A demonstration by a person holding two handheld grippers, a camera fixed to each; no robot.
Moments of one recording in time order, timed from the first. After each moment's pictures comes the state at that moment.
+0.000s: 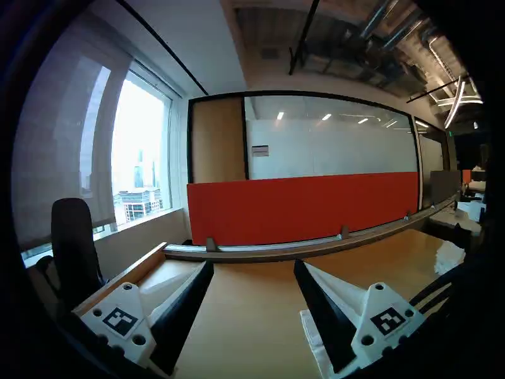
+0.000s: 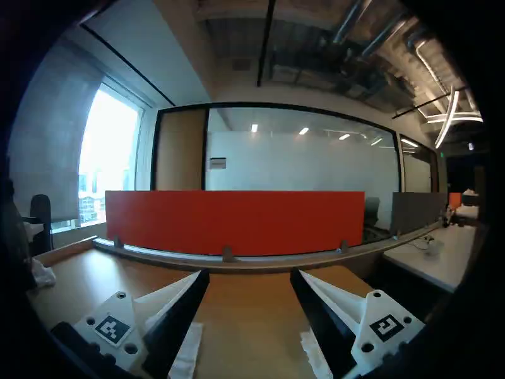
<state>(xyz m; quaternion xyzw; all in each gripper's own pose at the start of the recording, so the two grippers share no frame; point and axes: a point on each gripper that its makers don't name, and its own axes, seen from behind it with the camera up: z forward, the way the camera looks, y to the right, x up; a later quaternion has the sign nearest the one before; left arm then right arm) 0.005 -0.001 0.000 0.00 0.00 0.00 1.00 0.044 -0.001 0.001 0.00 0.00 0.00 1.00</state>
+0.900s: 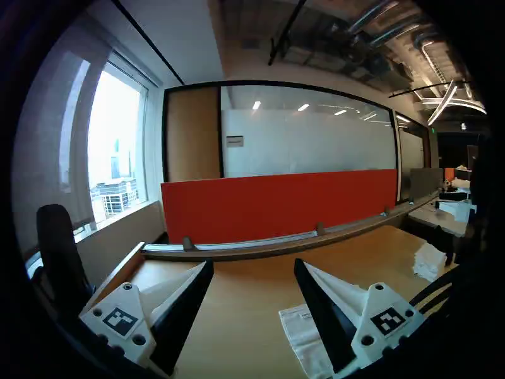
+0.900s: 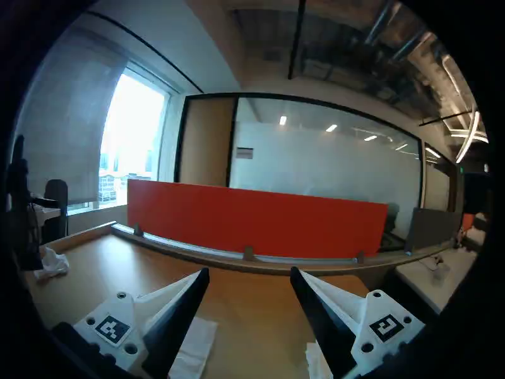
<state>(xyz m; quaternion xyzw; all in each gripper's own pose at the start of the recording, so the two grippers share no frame) 0.038 0.027 0.007 -0.08 -0.05 0.00 1.00 0.076 -0.047 0.002 0.08 -0.04 -0.05 0.99</state>
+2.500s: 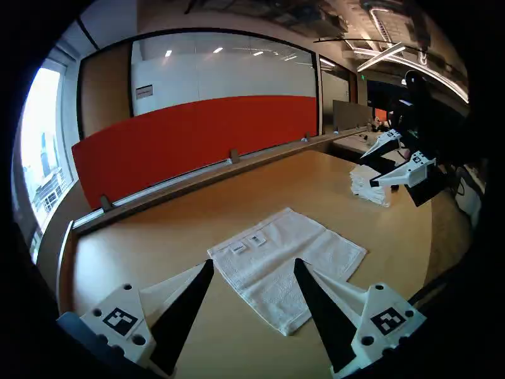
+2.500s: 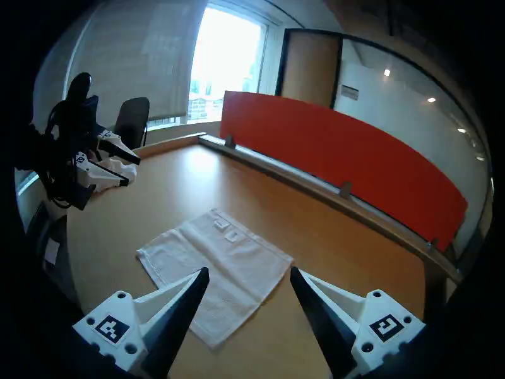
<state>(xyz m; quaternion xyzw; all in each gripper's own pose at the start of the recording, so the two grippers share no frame) -0.099 0.123 -0.025 -0.31 -0.19 0.08 0.93 -0.069 -0.117 -0.036 0.31 -0.24 -0.15 0.91</state>
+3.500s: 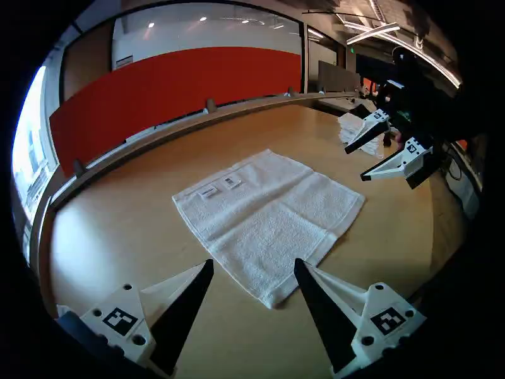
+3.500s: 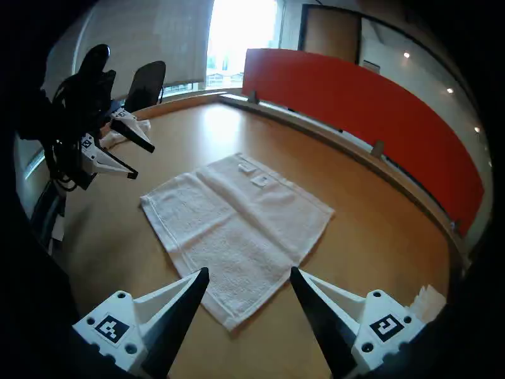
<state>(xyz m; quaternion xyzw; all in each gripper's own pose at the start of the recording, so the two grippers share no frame) -0.223 0.150 -0.049 -0.34 -0.28 0.11 0.89 -0.198 -0.133 -0.064 0.35 -0.31 -0.18 0.87</state>
